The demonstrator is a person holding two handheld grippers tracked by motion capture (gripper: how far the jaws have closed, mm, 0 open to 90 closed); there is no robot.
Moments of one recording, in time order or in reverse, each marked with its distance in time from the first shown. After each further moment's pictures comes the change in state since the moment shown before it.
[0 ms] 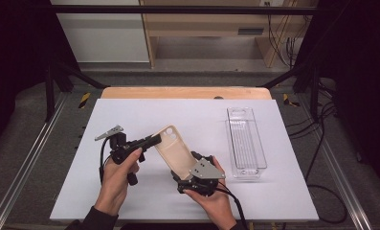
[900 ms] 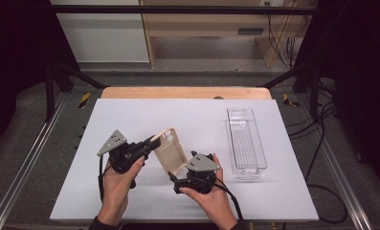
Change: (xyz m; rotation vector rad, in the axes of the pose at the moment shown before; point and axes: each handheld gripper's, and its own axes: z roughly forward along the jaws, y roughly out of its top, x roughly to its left) left arm -0.031 -0.007 -0.015 -0.058 0.121 0.303; right arm 0.003 0.022 0.002 0.129 0.015 0.061
